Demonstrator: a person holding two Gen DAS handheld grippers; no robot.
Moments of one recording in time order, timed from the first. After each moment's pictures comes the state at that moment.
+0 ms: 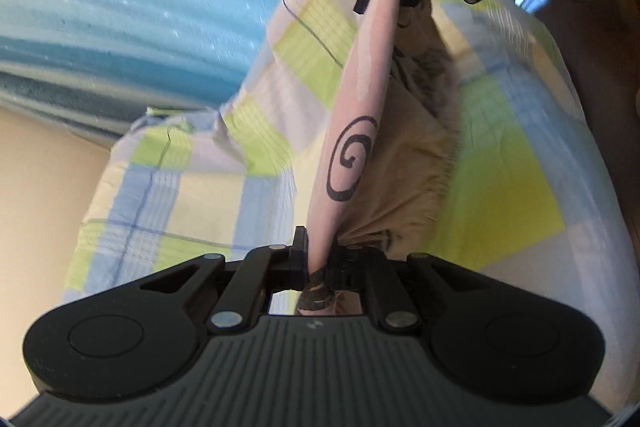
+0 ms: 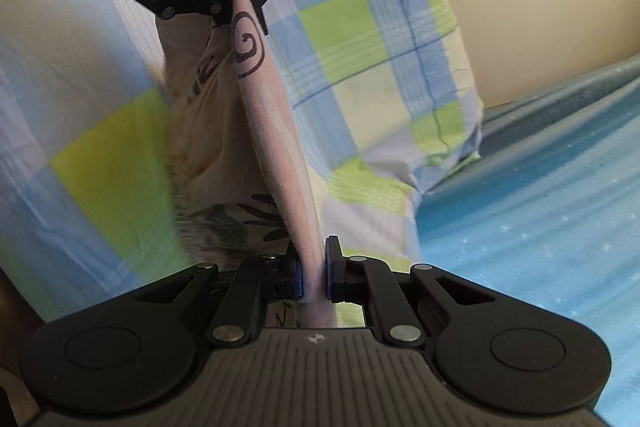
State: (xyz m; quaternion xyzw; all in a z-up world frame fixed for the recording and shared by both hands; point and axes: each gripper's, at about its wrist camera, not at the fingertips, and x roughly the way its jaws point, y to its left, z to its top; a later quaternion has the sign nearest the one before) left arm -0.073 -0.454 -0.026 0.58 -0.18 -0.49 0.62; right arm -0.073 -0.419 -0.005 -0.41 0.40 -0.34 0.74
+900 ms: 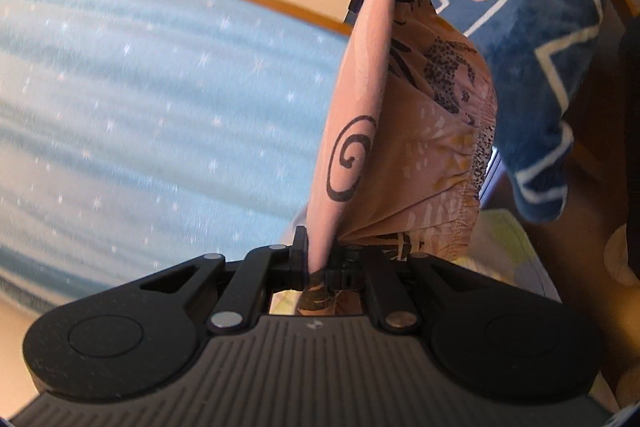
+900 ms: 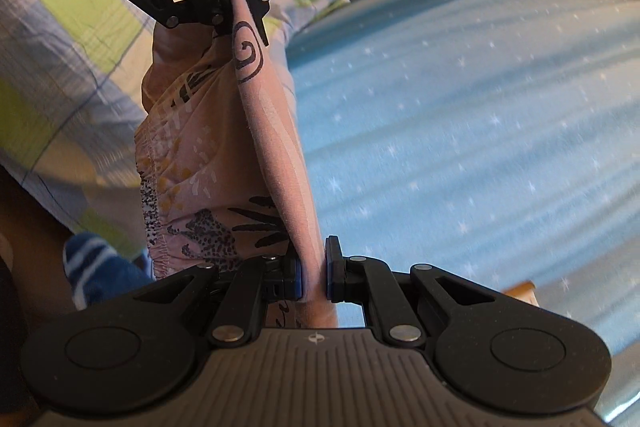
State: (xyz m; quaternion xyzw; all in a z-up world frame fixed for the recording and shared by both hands) left arm -0.307 -0.492 0.040 0.50 -0.35 -0.62 0.49; right arm -0.306 -0.333 0.061 -0.34 0.46 -0.52 0.63
